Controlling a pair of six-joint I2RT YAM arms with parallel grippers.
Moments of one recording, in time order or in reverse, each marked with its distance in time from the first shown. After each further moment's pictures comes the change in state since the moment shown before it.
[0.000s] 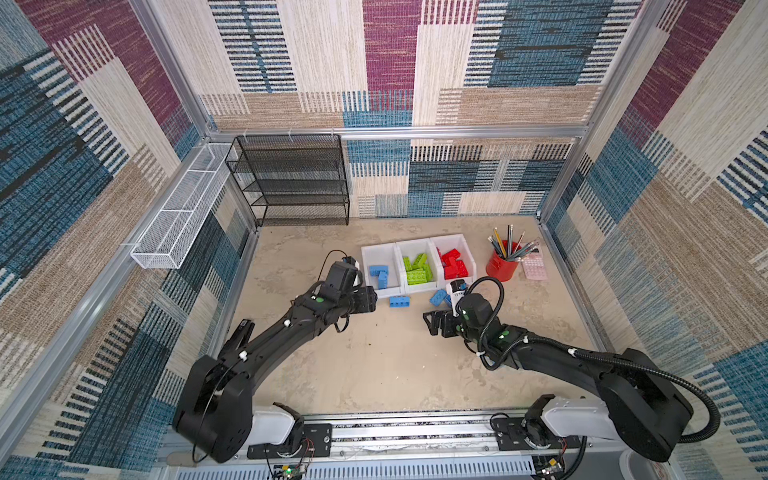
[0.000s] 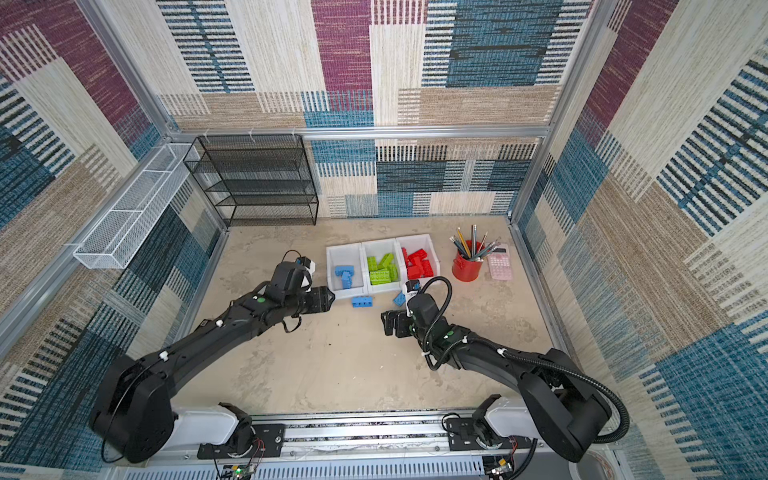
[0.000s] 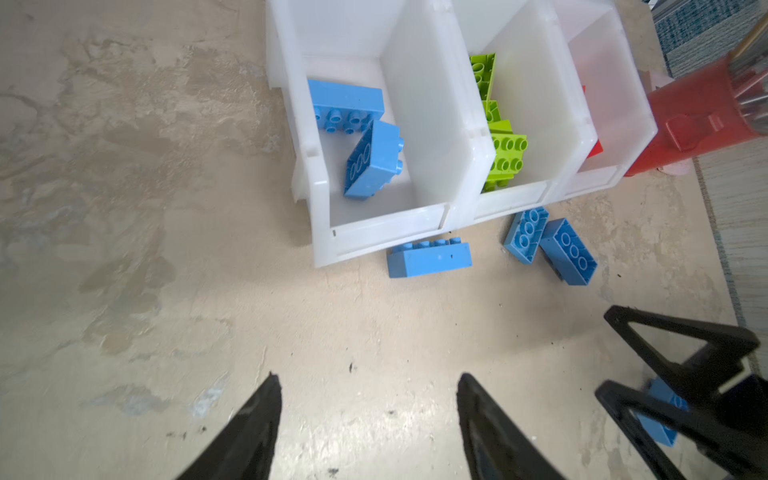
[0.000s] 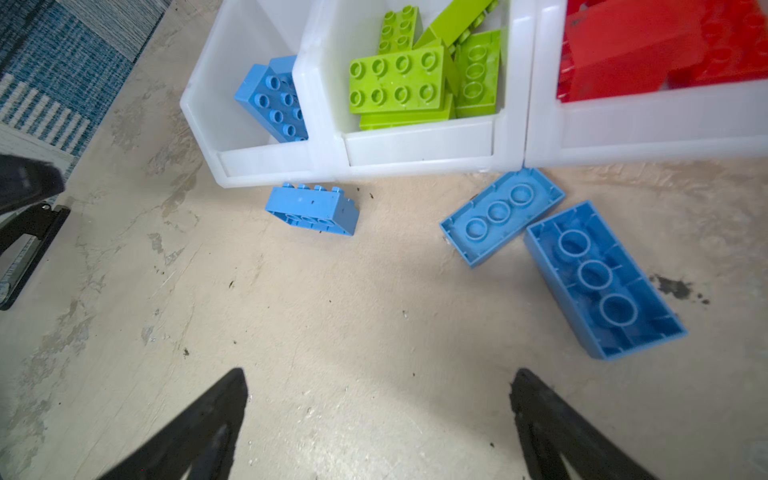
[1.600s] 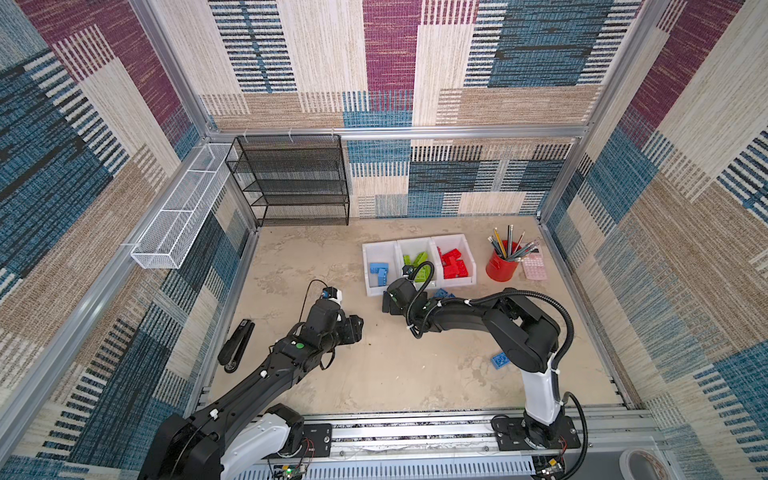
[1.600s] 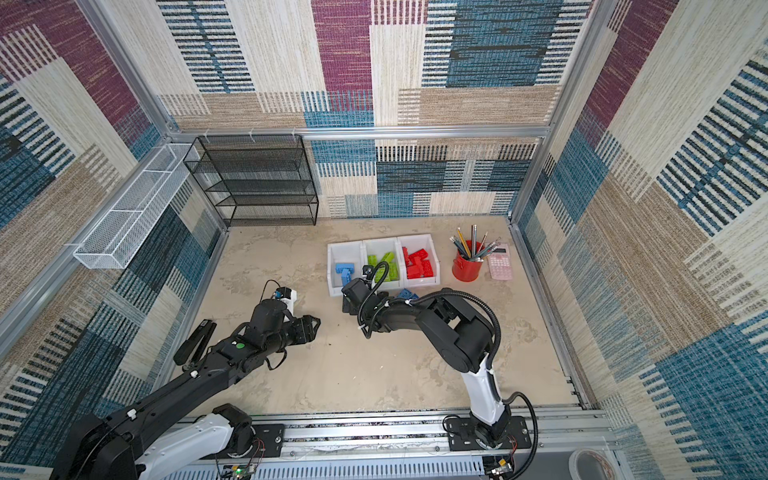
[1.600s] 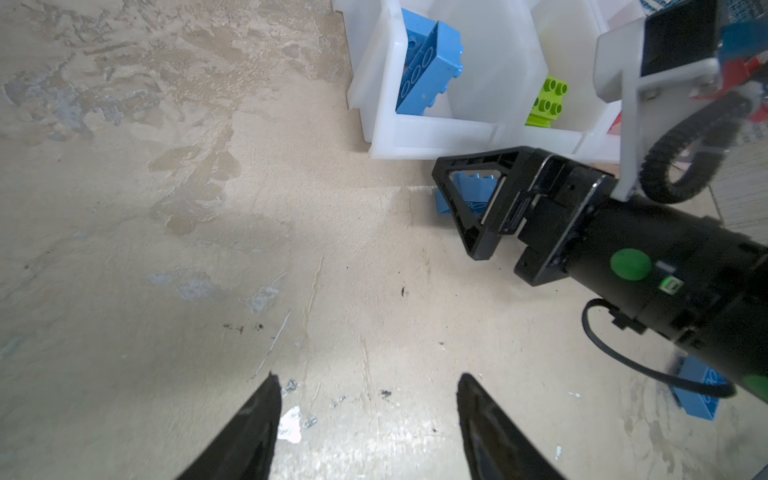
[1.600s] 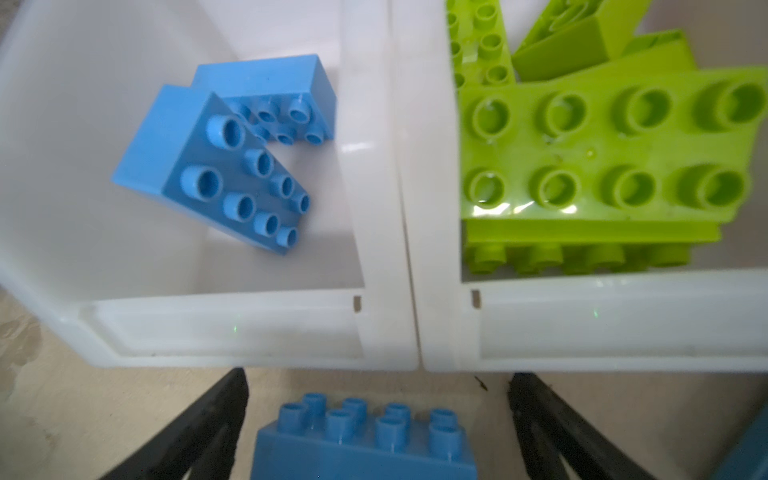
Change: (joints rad) left arm -0.001 -0.275 -0.344 0.130 -0.031 -0.044; right arm 0.156 0.710 0.621 -0.082 0.358 0.167
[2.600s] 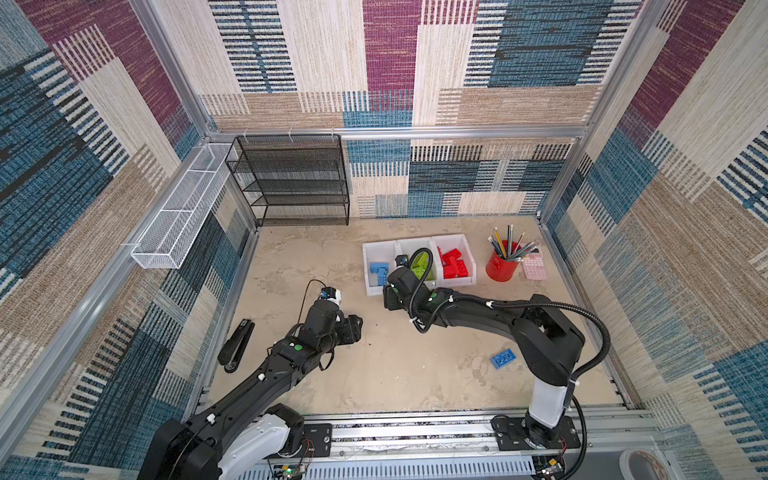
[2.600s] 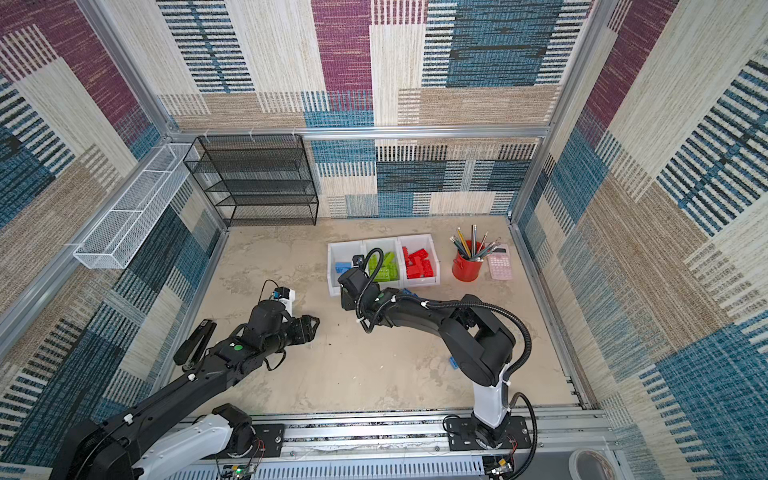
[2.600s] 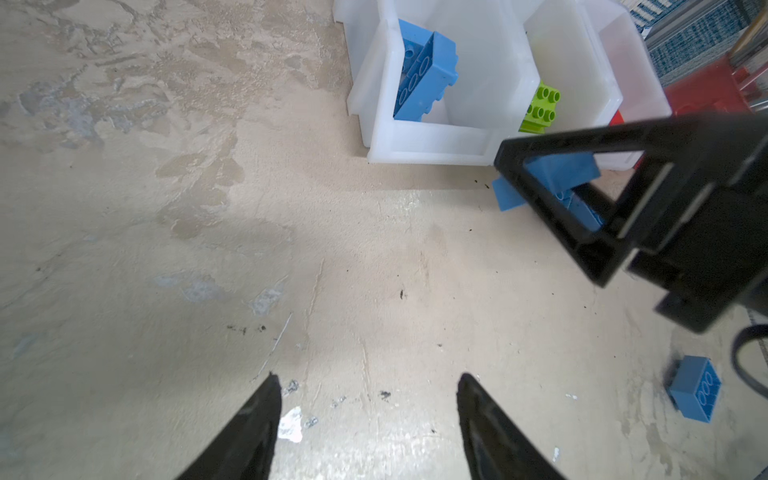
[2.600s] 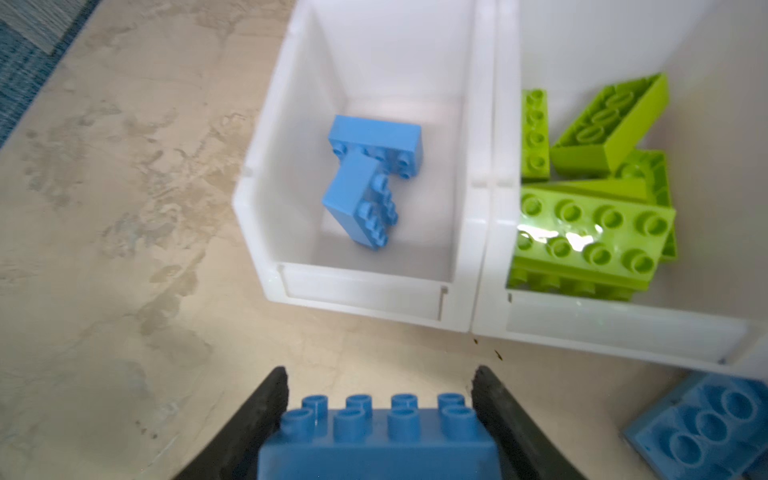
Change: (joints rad) left arm 0.000 -0.025 -0.006 0.000 -0.010 0.000; right arm 0.011 -0.164 0.100 -0.172 -0.113 -0.145
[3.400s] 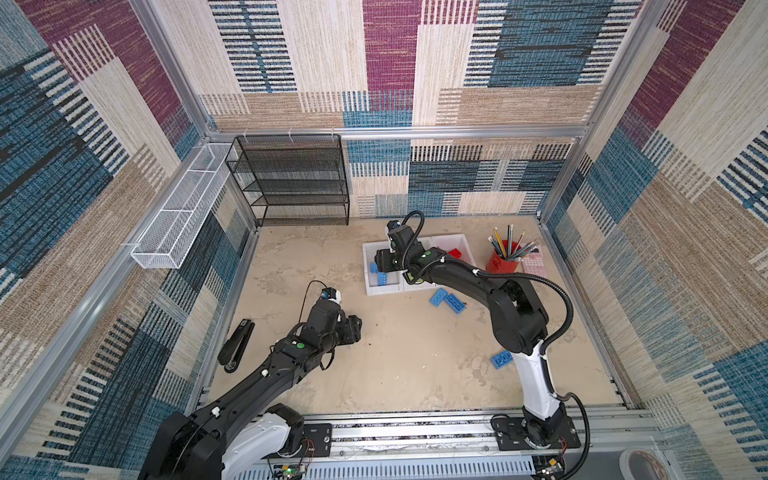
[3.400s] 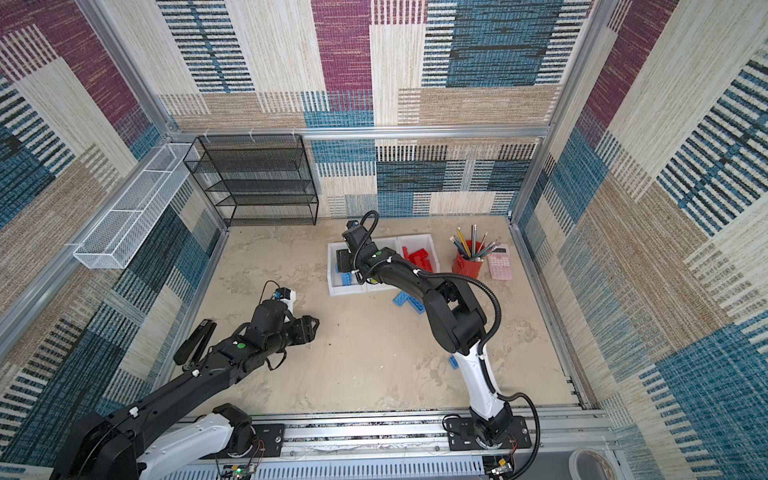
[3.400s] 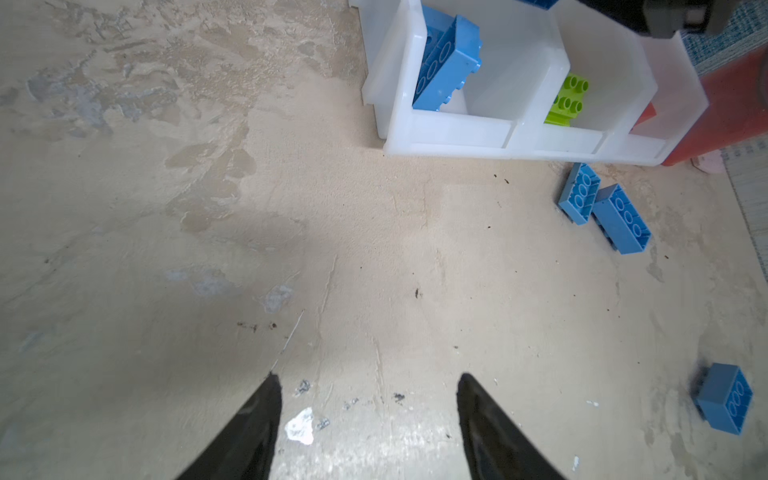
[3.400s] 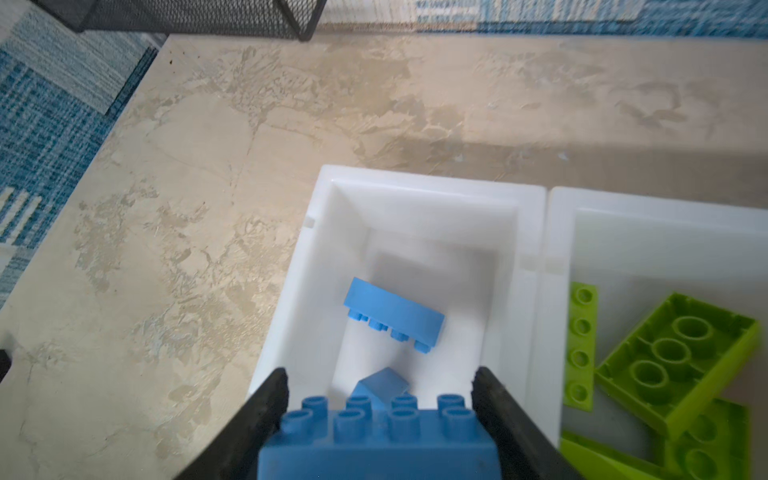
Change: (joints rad) left arm 0.003 0.037 -0.001 0.004 -0.017 0.000; right arm -0.170 0.307 0.485 -0.157 -0.247 -0.136
